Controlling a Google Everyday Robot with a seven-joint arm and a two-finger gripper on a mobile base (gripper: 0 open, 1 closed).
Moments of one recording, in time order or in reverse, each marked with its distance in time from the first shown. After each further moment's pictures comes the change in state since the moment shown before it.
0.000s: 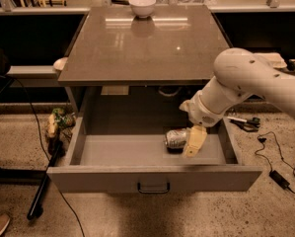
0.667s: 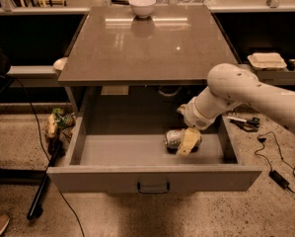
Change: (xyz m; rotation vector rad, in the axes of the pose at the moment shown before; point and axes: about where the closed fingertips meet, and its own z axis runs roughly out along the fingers) arm 0.015 -0.041 0.057 0.027 -0.043 0.018
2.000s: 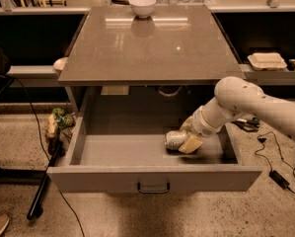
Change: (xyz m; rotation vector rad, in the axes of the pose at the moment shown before) arm 0.039 -0.004 0.024 0.017 -0.009 0.032
